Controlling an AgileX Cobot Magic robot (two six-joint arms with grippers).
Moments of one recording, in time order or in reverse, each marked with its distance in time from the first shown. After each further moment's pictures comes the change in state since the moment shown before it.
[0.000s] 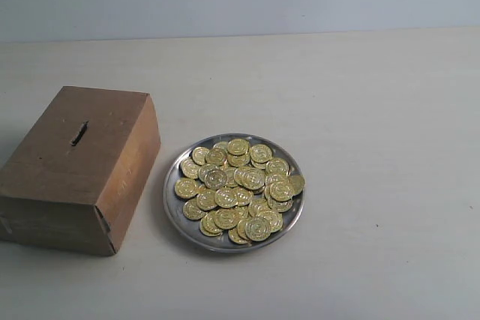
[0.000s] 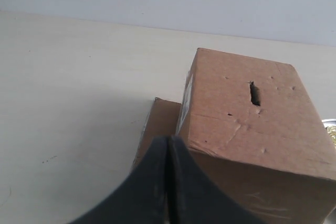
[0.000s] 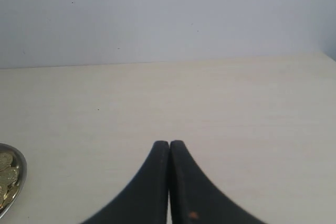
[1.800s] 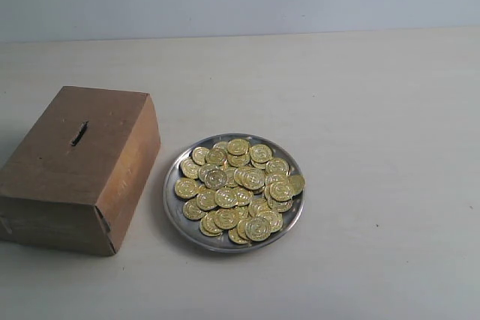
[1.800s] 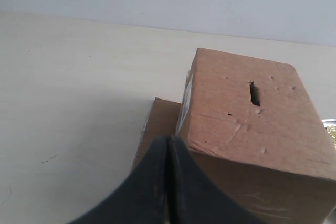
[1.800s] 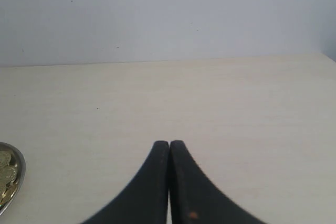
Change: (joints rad) left arm 0.000 0.000 0.000 0.000 0.000 0.000; right arm 0.000 0.000 0.000 -0.007 0.002 -0.004
